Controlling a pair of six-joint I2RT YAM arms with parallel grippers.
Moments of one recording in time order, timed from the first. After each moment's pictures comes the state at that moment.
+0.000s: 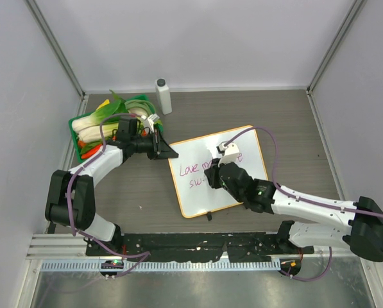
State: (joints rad) left arm -0.23 1.52 0.92 -0.16 0.88 -0.52; right arm 1.05 1.10 0.67 -0.04 0.48 0.55
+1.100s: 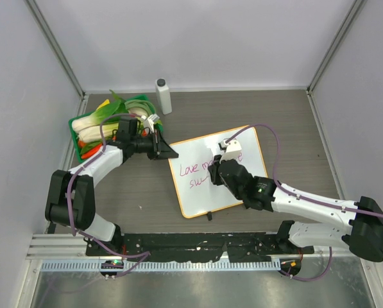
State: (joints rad) left arm -0.24 1.52 0.92 -0.16 0.88 -0.52; right arm 1.02 1.11 0.71 -0.10 0.53 0.55
